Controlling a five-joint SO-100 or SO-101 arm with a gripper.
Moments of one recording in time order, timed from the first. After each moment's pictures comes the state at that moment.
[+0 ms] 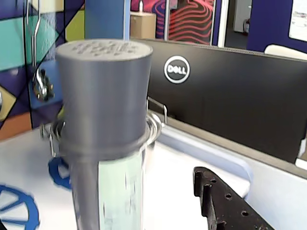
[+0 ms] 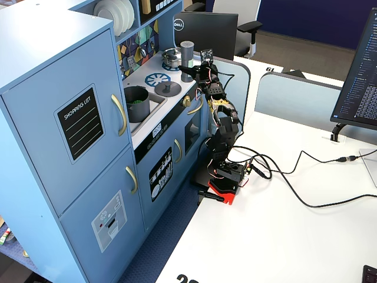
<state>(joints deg) 56.4 119.9 115.0 1.6 -85.4</state>
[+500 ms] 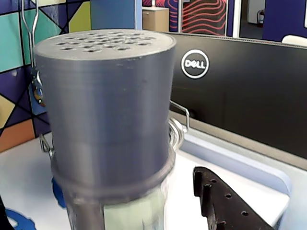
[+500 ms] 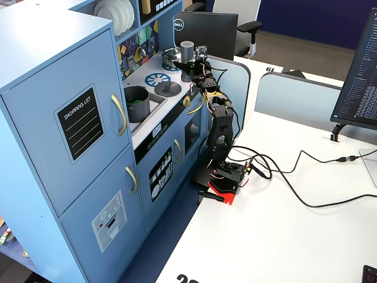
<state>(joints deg) 54.1 98.3 97.9 -2.4 -83.1</state>
